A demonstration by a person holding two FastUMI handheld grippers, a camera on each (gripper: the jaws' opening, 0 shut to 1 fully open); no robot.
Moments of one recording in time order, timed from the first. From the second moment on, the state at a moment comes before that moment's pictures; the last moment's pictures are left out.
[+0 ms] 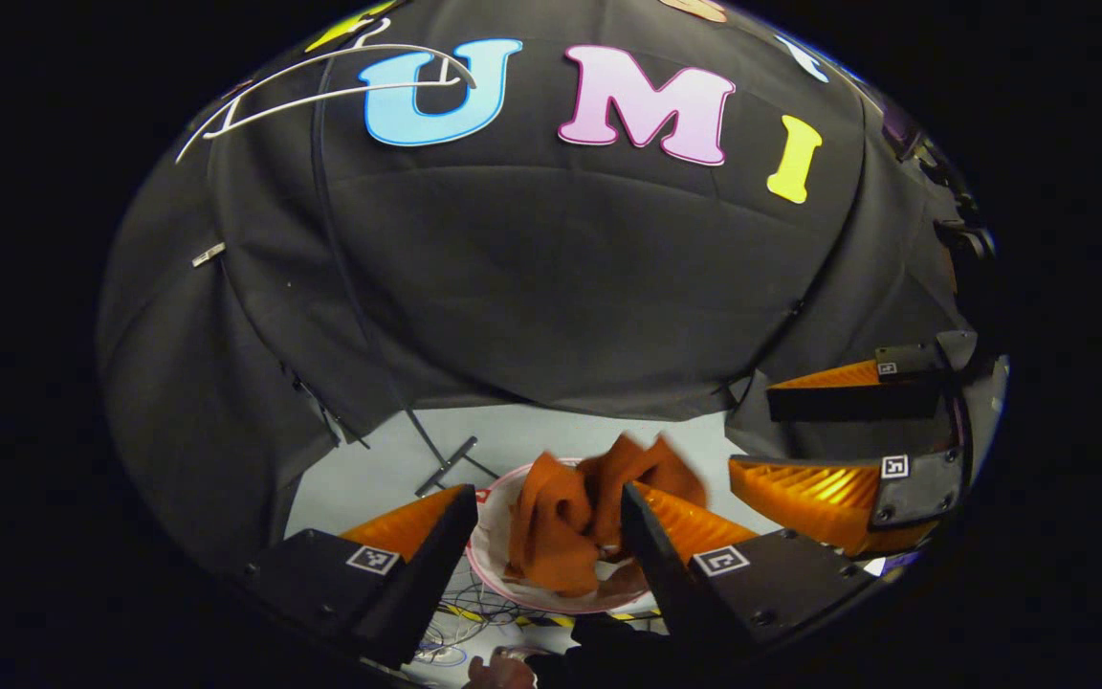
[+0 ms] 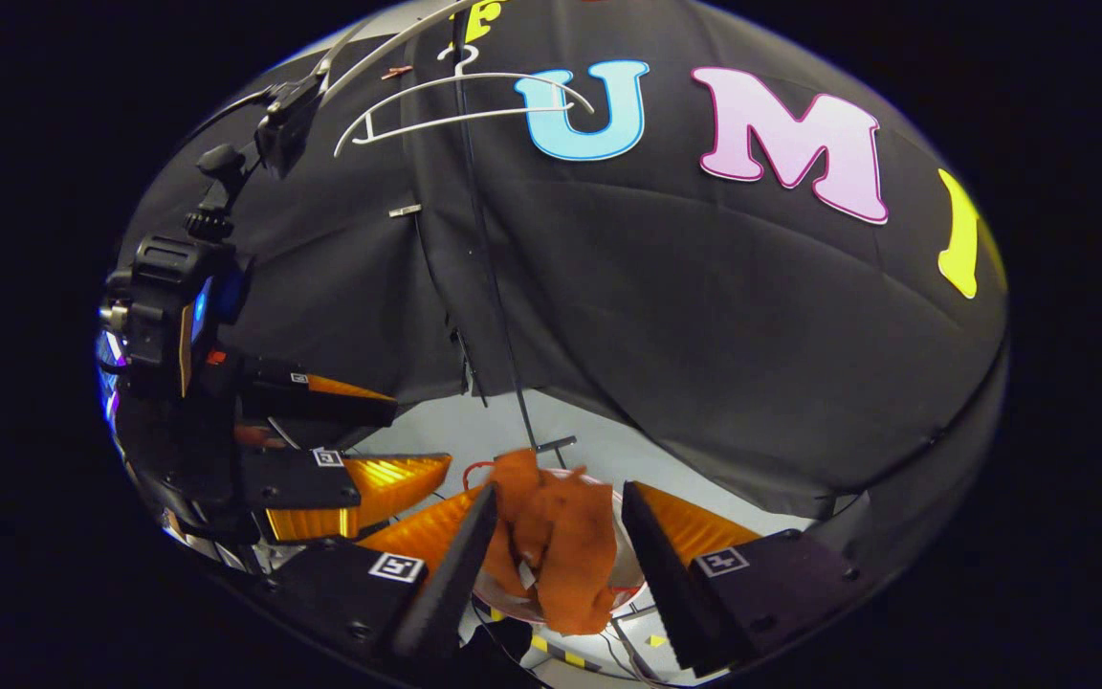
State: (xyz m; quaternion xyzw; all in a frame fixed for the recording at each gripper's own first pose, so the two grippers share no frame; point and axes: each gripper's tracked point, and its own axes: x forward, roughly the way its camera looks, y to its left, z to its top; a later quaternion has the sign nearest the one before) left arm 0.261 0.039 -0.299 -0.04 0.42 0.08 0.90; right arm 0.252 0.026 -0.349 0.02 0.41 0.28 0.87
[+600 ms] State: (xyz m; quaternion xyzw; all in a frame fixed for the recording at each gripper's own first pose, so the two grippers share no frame) left arm 0.239 0.038 -0.274 -0.06 0.39 0.07 0.92; right arm 0.233 0.019 -0.331 0.02 0.39 0.26 0.88
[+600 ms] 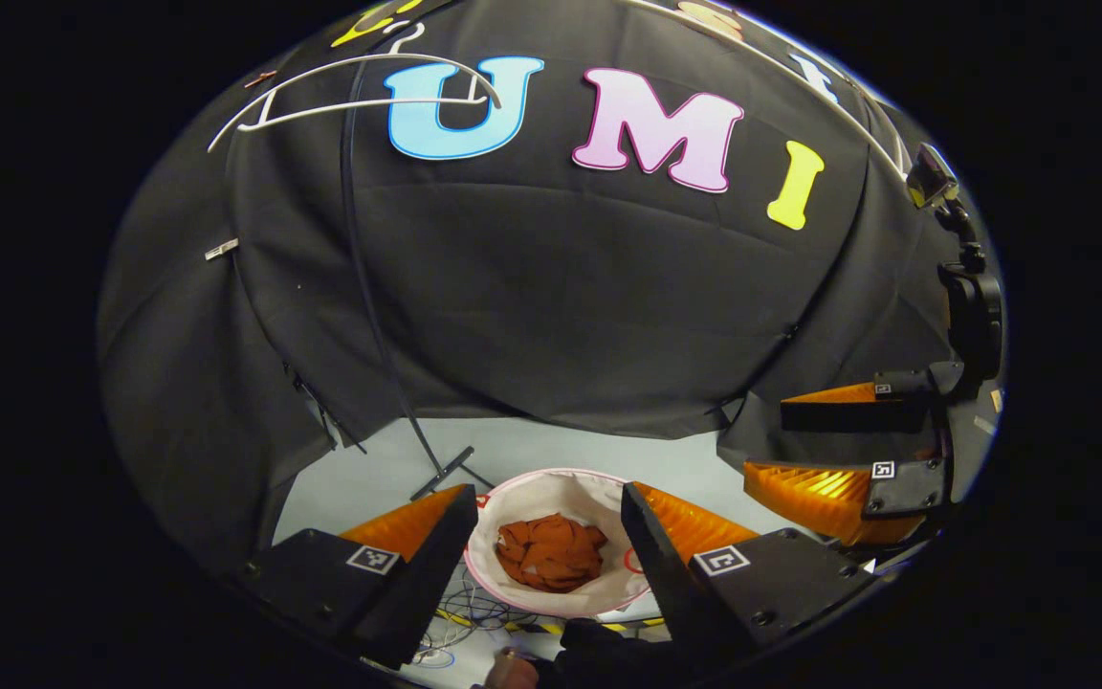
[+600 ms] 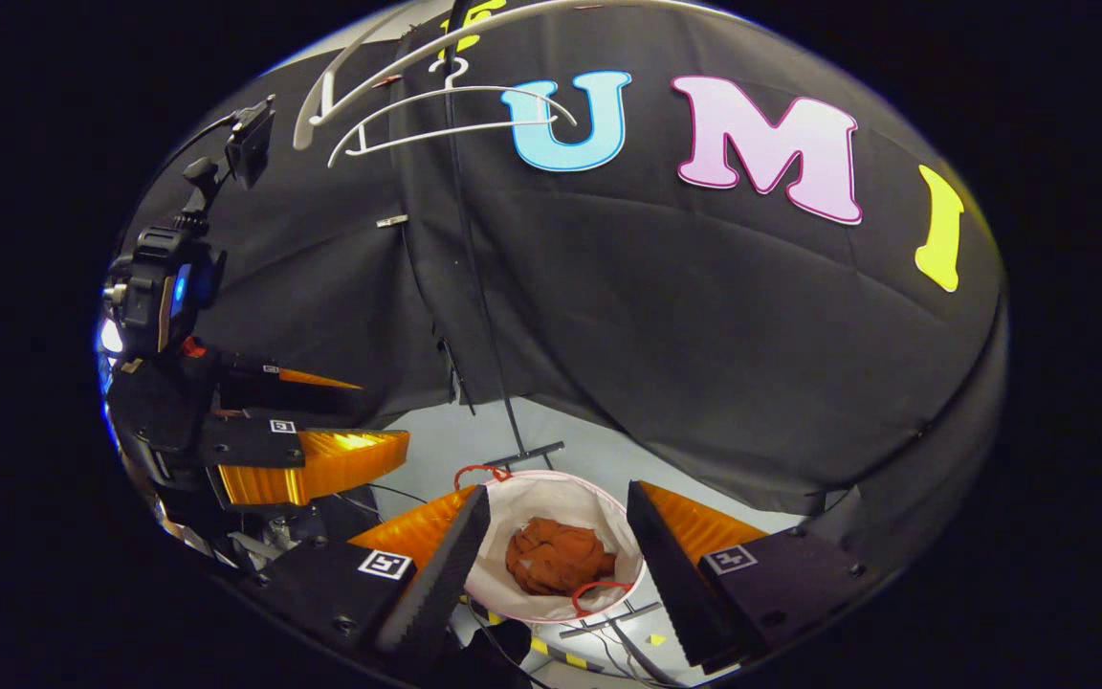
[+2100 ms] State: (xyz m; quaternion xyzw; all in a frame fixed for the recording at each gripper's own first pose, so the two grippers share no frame) left arm 0.006 0.003 -0.143 -0.03 0.24 -0.09 0.97; right arm -0.022 0.021 -0.144 0.04 0.25 0.03 0.97
